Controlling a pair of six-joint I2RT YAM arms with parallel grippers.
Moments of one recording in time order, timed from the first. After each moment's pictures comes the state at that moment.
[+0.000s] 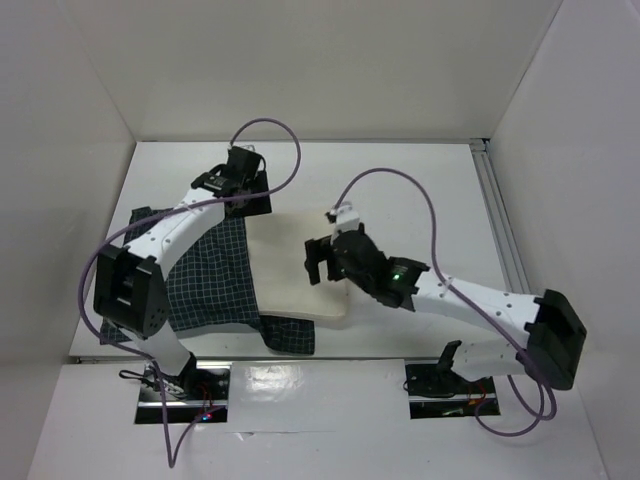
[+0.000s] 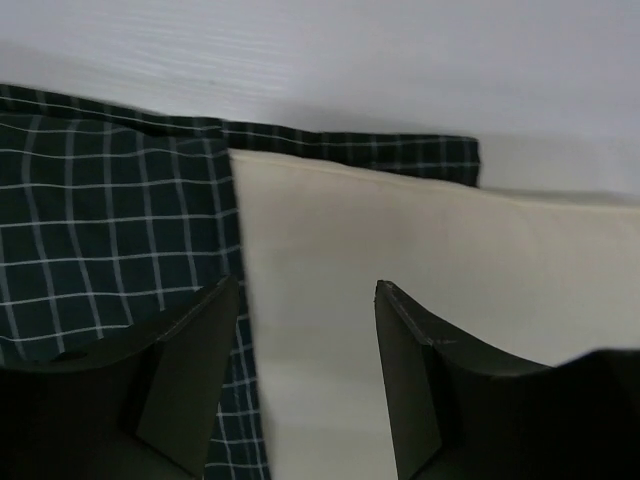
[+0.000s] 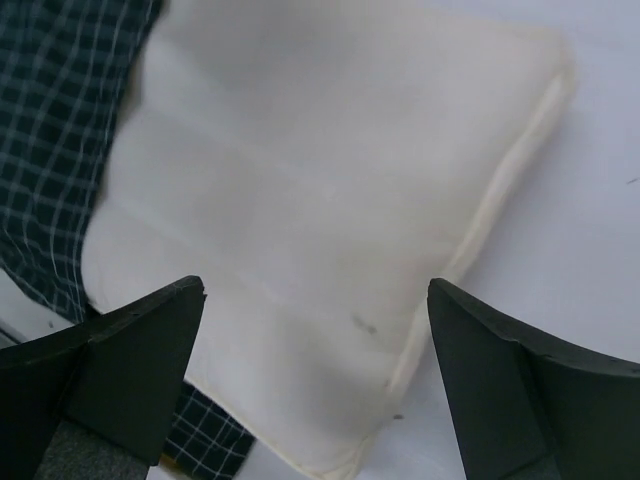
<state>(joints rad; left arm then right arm) -0.37 1.65 1.40 -0.64 -0.19 -0.47 1.00 1.28 0.87 -0.16 0.36 0.44</state>
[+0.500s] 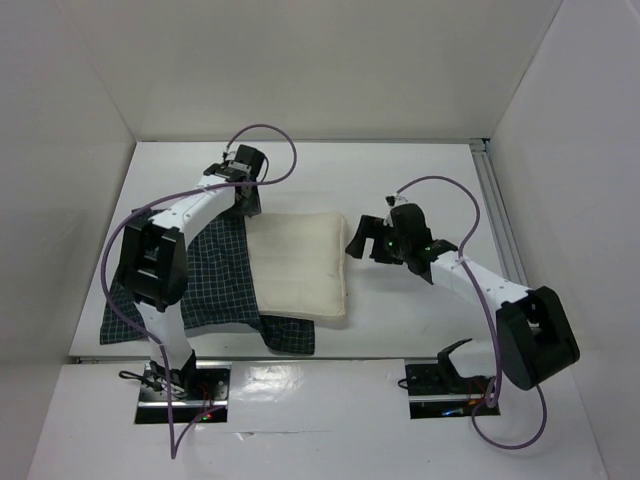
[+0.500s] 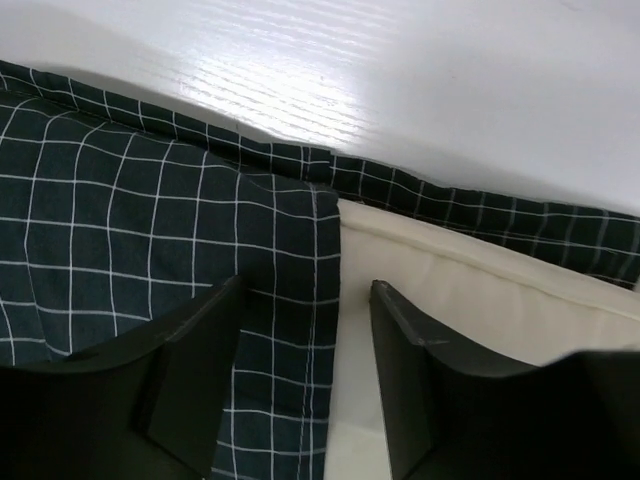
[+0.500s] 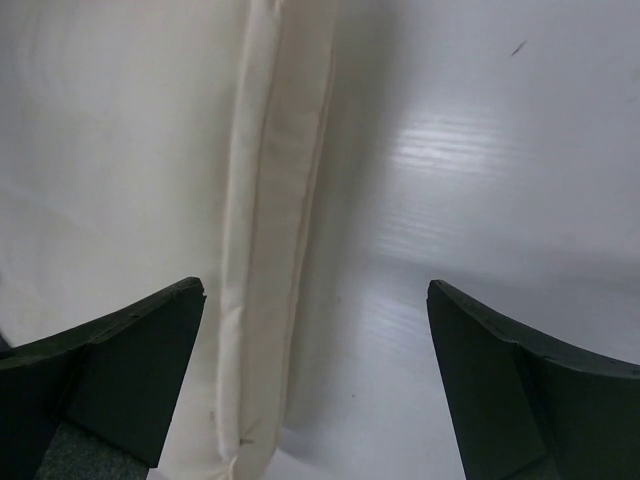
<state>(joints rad) -0.32 1.86 1.53 -0.76 -0.41 -0.48 0.43 1.29 0.72 -0.10 -0.11 0.56</state>
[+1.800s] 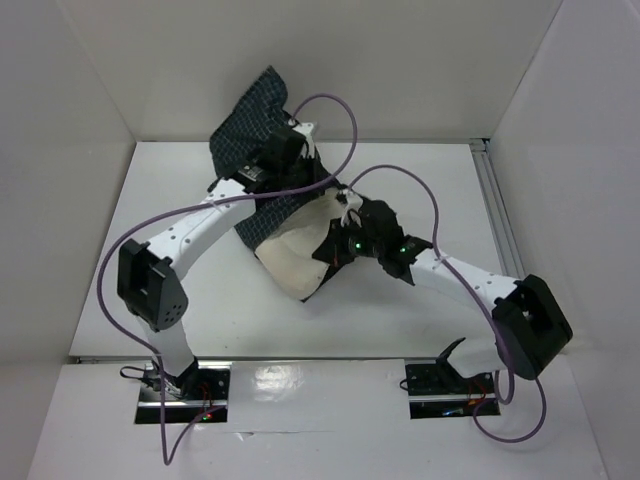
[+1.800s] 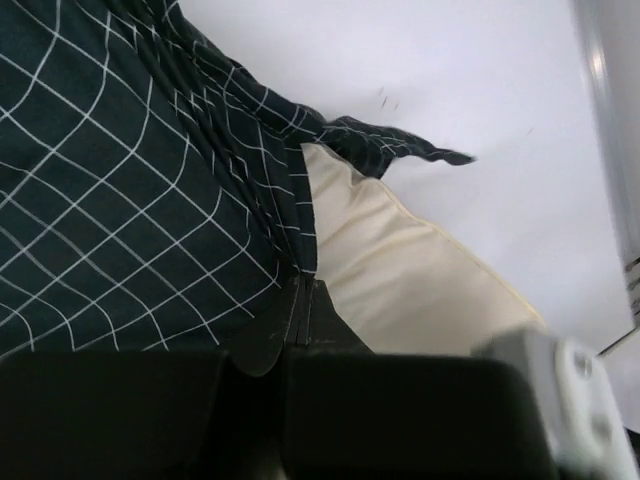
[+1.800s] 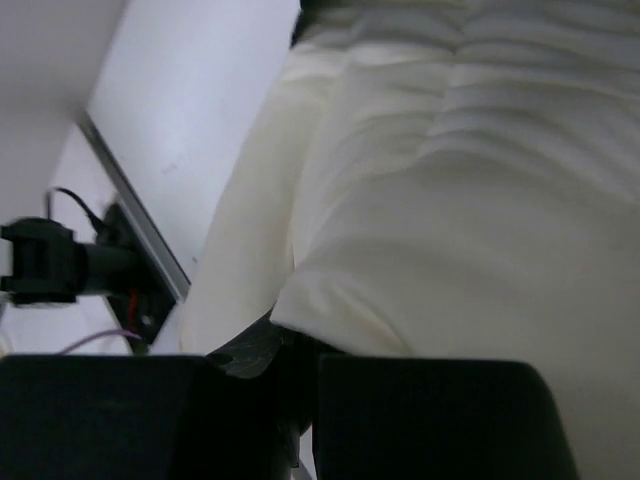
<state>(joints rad) -0.59 1.75 1.71 -0.58 0.07 -0.44 0.65 1.37 0.85 0.07 -0.39 0.50</state>
